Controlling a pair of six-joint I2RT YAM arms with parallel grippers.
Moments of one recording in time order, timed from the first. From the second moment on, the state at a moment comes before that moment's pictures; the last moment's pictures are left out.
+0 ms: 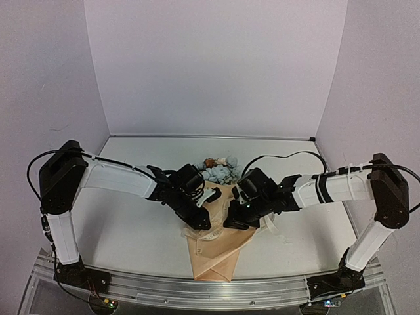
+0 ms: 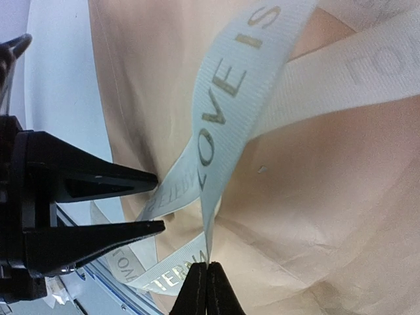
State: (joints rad) left arm -0.98 1.89 1.20 -0.37 0.35 -0.23; right arm 0.94 1.68 0.98 -0.26 -0.24 0.96
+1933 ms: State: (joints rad) left arm -0.92 1.59 1.02 -0.37 -0.20 -0.36; right arm 0.89 1.61 0.86 -0.53 0.35 0.15
